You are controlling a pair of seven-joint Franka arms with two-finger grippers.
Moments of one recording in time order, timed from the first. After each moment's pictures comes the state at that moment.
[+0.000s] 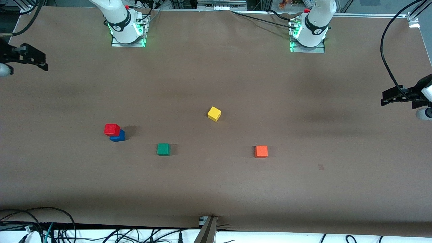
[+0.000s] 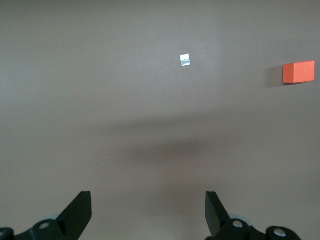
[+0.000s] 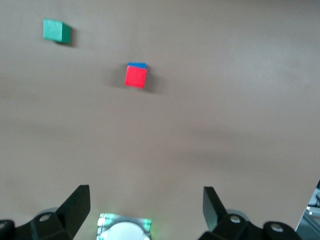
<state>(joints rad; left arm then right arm) 0.37 0.23 -0.36 -1.38 0.13 1.51 0.11 0.14 0.05 -0.11 -1.42 -0.07 1.35 -0.14</state>
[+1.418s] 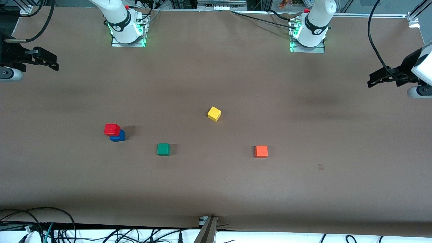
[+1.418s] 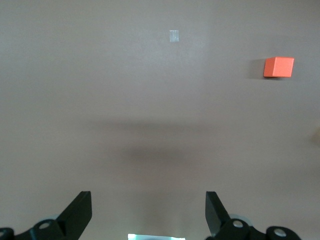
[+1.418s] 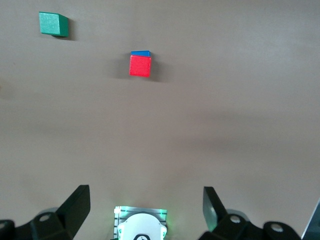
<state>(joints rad) 0.06 0.02 -0.03 -1.61 -0.02 1.51 -0.04 0.13 0.07 -0.10 -1.43 -0.04 1.33 -0.06</state>
